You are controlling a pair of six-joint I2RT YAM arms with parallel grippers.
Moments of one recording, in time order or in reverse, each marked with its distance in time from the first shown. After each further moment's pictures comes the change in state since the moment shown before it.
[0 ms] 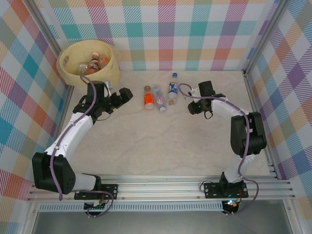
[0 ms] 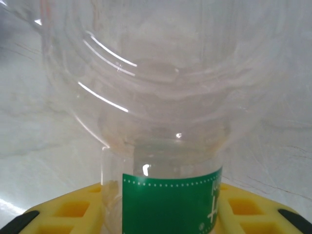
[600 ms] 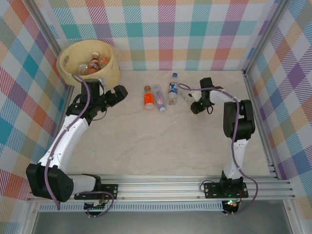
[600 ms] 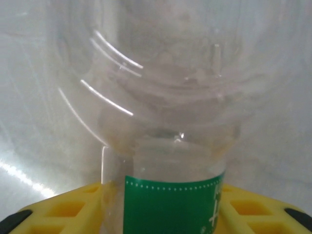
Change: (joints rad) left arm 0.016 -0.080 0.074 -0.139 -0.148 0.031; right arm -0.084 0.306 0.271 -0.185 0.001 -0.265
